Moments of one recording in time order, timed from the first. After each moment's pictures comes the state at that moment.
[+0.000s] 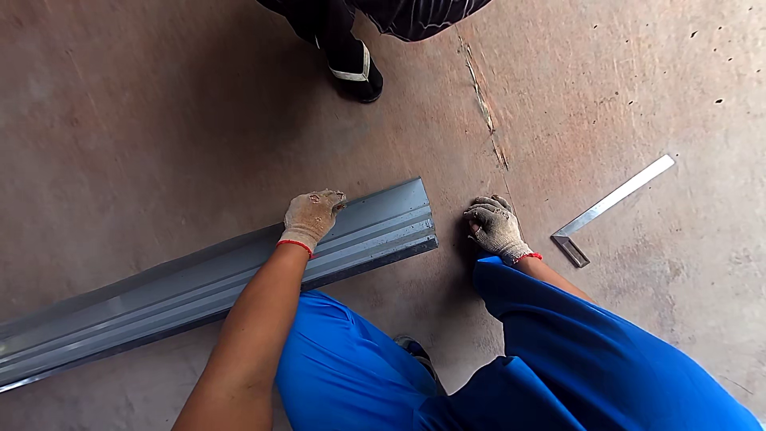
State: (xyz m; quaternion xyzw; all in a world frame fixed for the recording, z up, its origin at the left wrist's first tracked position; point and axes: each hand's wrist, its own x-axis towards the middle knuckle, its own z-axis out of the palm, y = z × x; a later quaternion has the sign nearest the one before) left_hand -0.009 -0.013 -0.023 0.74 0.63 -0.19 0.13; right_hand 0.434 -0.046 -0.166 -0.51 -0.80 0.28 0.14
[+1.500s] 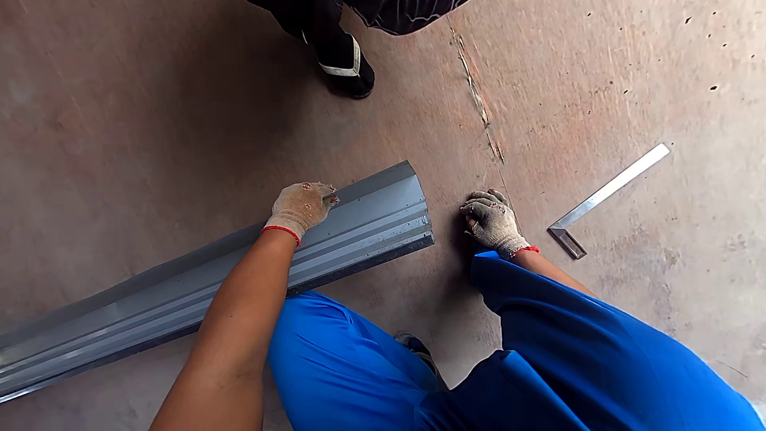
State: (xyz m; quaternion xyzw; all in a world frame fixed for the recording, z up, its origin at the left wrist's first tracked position) left_hand -0.017 0.016 -0.017 0.72 0.63 -0.25 0.19; right_hand 0.433 -0.047 -0.163 -0.51 -0.80 0.28 0.14
